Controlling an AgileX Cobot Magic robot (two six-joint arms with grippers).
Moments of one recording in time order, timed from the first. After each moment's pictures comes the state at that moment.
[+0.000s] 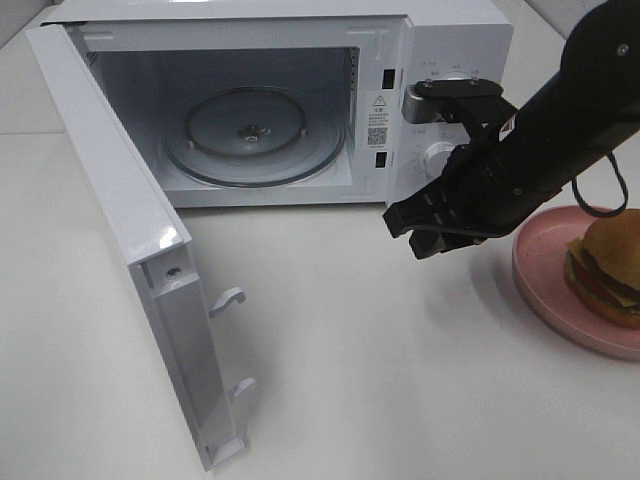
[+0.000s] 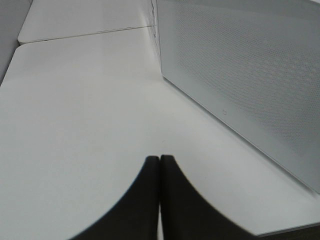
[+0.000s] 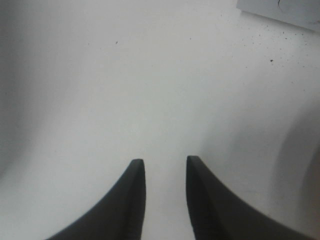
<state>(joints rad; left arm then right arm) -0.01 0.00 -0.50 -0.13 1.06 0.20 0.44 1.65 -0.95 0.18 0.50 -0.15</state>
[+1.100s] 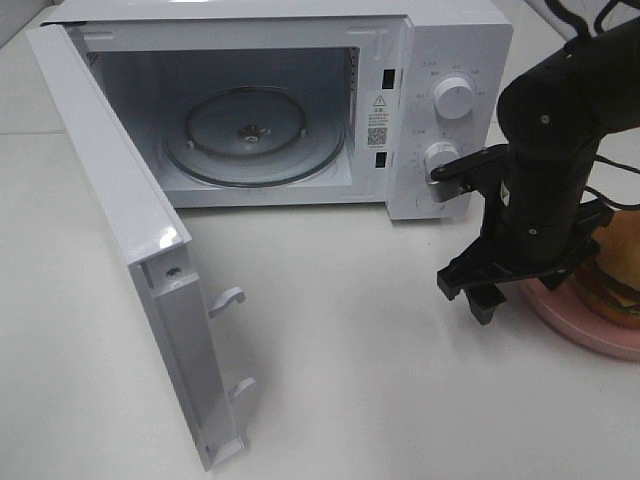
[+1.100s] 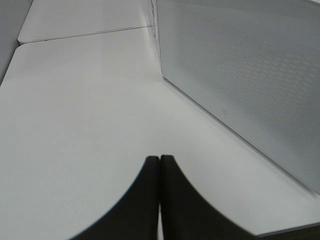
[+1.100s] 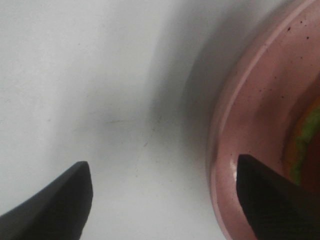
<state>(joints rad) -0.01 0.00 -0.50 -0.13 1.06 0.20 0.44 1.86 -1.02 -0.33 0.74 0.25</state>
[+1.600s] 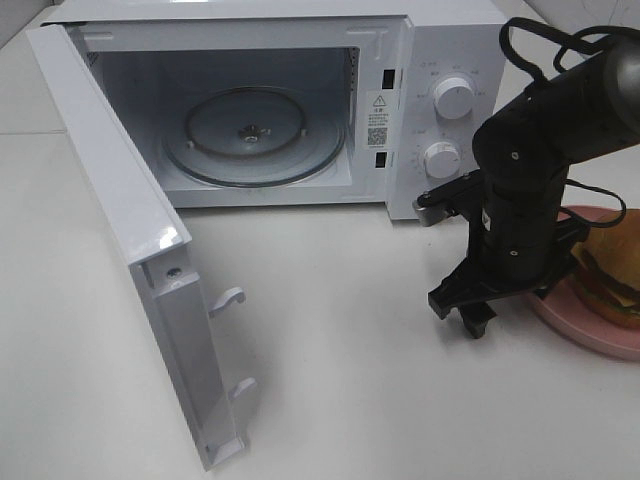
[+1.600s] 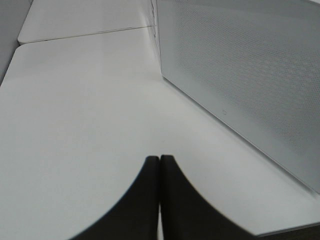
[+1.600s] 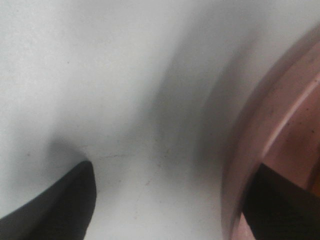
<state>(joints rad) -0.01 0.00 -0.50 -0.13 1.06 0.20 0.44 1.97 -1.03 -0.37 0.68 0.26</state>
